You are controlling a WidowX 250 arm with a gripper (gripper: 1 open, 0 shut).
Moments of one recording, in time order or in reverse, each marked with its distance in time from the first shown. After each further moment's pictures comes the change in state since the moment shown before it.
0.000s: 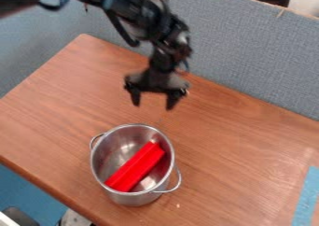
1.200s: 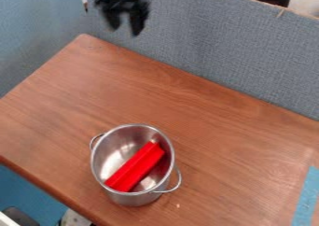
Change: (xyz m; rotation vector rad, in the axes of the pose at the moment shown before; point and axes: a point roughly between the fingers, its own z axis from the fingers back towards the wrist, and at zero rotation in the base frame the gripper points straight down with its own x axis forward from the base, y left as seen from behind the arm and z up) arm 0.081 0.002 0.099 -0.302 0.029 -0.566
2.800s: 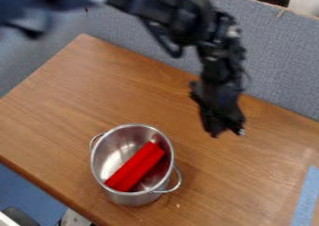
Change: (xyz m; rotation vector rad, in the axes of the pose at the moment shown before) arm -0.081 -0.142 -0.078 -0.058 0.023 -0.249
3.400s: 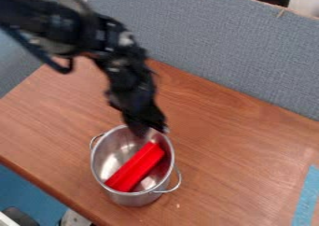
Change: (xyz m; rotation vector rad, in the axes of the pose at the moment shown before) arm -0.083 0.062 0.018 0.050 -0.091 0.285
